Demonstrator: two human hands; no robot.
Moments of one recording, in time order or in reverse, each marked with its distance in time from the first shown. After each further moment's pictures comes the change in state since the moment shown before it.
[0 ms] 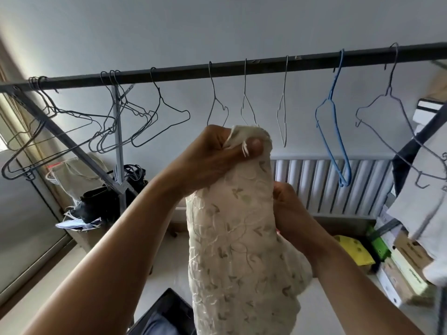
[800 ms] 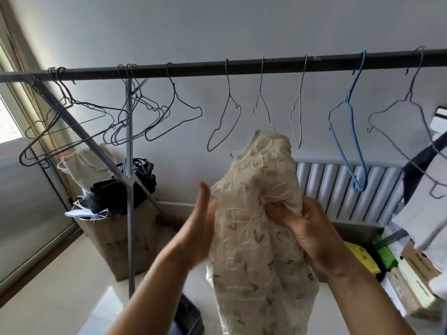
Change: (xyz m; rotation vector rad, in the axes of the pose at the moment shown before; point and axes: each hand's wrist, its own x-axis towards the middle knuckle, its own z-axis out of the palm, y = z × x) left_hand -0.087 -0.072 0.035 -0.821 0.092 -0.621; right_hand -0.031 0.001 -0.002 0.347 0.003 0.111
